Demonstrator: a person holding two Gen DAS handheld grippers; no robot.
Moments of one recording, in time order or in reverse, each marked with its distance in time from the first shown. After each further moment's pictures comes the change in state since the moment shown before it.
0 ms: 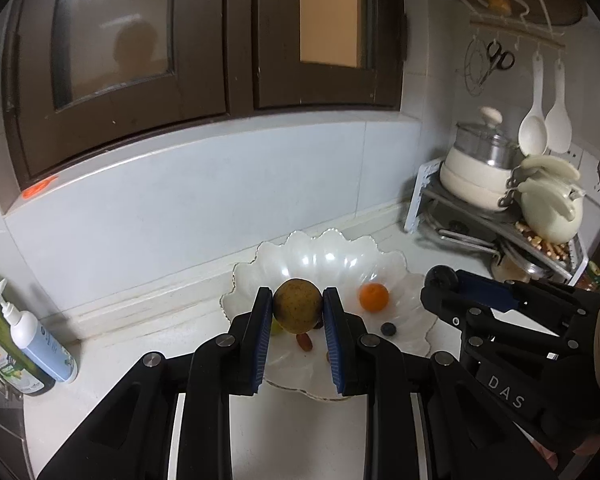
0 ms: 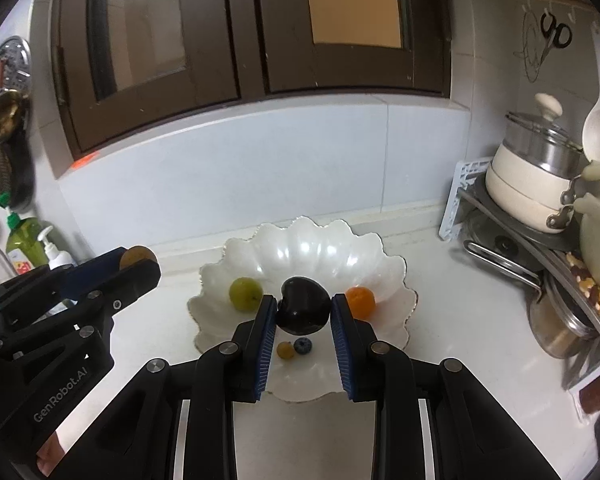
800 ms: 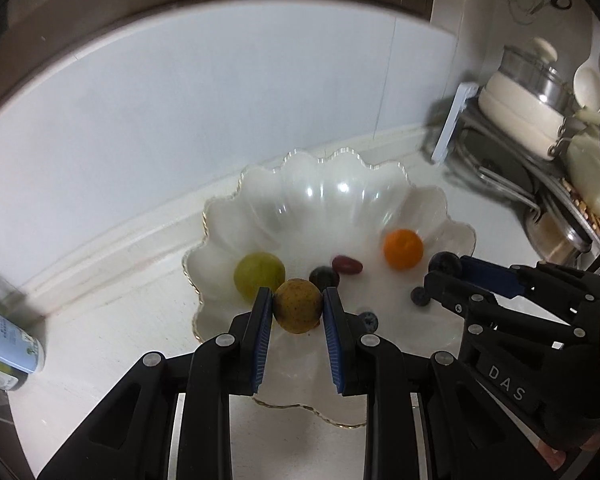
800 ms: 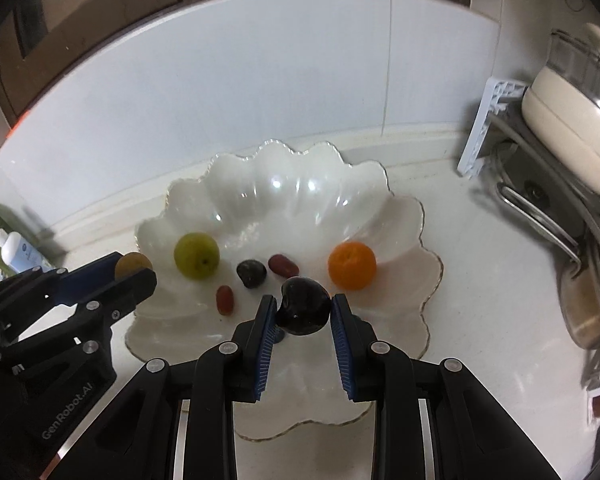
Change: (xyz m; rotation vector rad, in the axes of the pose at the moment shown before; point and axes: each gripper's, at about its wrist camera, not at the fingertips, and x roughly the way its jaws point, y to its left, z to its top) left arm 0.119 0.005 -0.005 -0.009 0.323 -0.013; right arm 0.109 -0.029 0.002 0.035 0.289 -0.010
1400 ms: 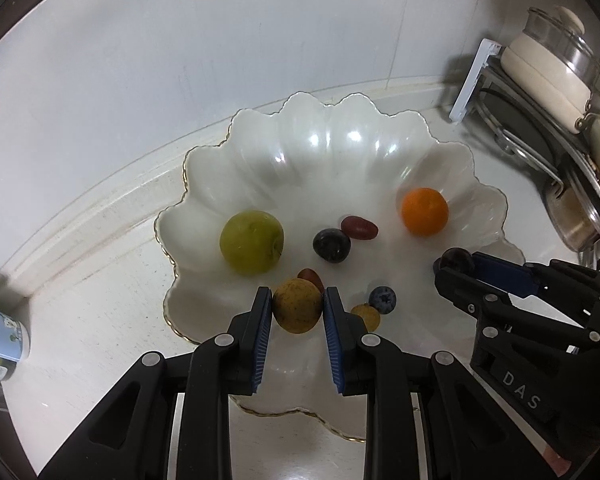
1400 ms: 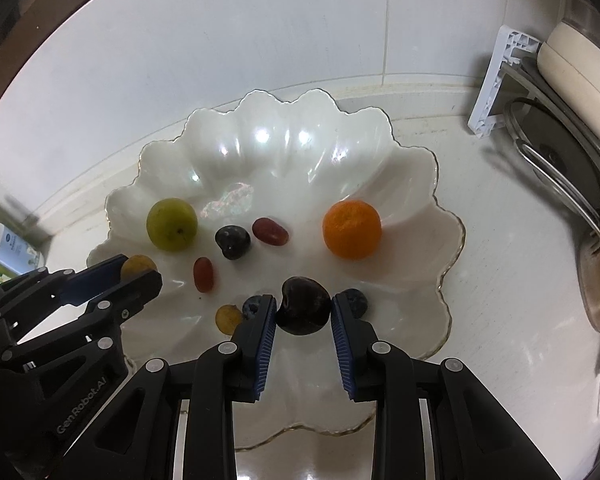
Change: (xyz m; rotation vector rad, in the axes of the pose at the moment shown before) left arm 0.041 0.002 -0.003 0.003 0.149 0.006; right arm 0.037 -0.009 -0.004 0.030 0.128 0.015
